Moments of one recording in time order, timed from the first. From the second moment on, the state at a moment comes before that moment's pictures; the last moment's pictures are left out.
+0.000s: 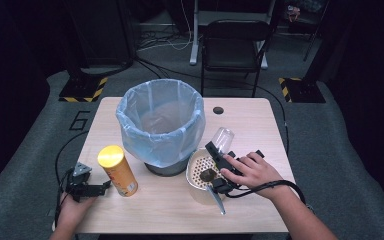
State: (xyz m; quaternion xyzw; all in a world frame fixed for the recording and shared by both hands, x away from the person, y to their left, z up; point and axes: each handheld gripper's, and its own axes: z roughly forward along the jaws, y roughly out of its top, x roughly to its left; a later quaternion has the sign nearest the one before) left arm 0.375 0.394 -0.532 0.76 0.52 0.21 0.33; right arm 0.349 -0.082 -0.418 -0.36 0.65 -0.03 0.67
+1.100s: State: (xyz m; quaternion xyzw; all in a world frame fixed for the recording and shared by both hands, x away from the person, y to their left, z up) left arm 0.374 0.394 -0.532 0.76 0.52 0.21 0.33; right arm 0.349 -0.086 -0.407 -0.29 0.67 0.08 0.68
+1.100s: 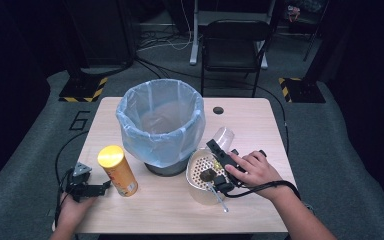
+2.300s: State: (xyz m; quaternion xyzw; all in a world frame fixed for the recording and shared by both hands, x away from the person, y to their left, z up) left arm 0.375 0.394 -0.532 0.76 0.52 0.21 0.33; right arm 0.384 -0.148 -0.343 0.25 0.67 0.67 0.19
